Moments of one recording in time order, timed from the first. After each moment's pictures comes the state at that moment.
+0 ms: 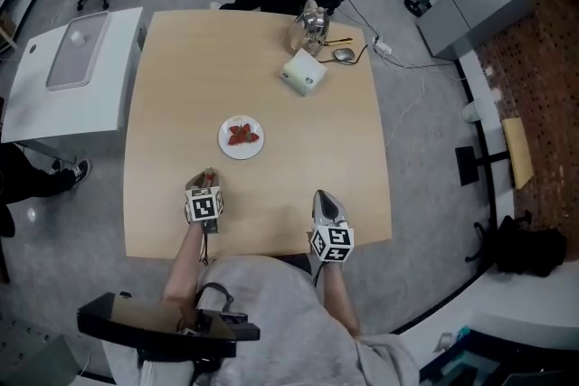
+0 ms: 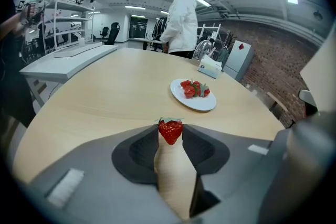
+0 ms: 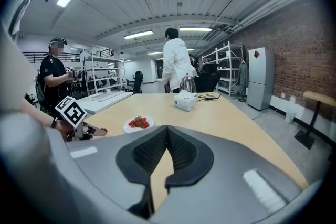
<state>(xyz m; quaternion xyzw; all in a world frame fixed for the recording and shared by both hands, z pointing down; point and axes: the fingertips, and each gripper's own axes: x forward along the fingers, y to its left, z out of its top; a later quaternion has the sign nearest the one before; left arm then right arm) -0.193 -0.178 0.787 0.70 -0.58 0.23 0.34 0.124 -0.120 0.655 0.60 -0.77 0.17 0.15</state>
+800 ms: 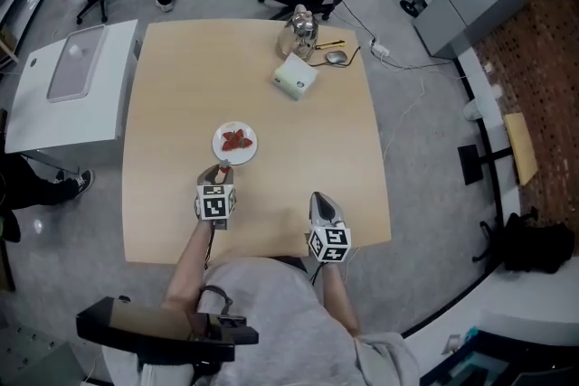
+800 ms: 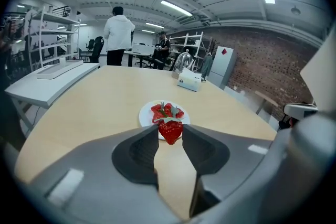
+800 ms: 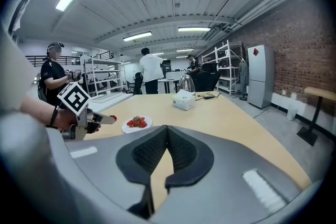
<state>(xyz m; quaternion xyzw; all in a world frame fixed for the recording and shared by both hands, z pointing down) -0.123 -0.208 0.729 0.76 -0.55 0.21 0.27 0.140 -0.120 0.664 0.60 -0.77 0.17 0.14</state>
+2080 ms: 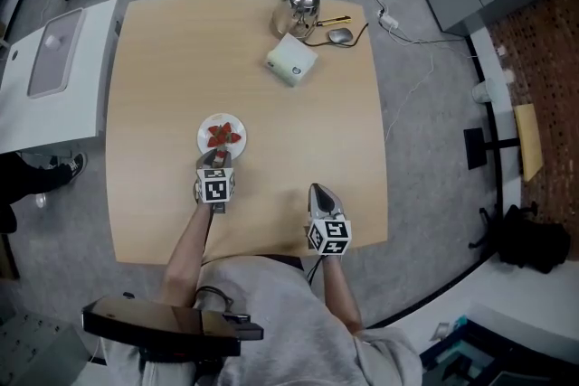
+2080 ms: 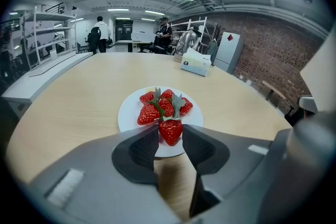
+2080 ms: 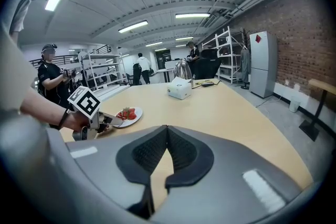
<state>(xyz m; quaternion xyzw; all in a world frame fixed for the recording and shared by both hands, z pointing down) -0.093 -0.266 0.799 0.74 -0.54 0.27 0.30 0.169 -0.165 0.704 0.58 -0.77 0.22 0.17</state>
